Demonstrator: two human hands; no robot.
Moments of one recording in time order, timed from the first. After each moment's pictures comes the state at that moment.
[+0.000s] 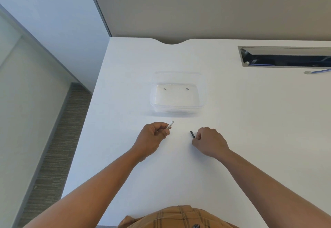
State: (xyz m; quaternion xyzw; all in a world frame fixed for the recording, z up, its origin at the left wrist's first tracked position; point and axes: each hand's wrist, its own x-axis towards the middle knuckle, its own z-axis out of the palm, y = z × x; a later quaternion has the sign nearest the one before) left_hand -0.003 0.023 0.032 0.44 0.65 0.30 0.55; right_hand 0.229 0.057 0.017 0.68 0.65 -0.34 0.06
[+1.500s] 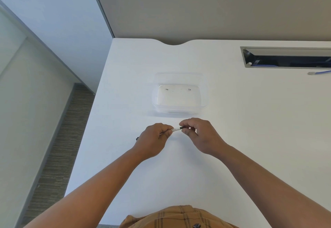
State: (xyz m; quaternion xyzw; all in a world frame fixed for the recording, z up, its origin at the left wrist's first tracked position) left_hand -0.006 0.024 0.033 0.62 0.64 0.19 0.41; right_hand 0.209 0.062 0.045 0.52 0.72 -0.43 -0.18
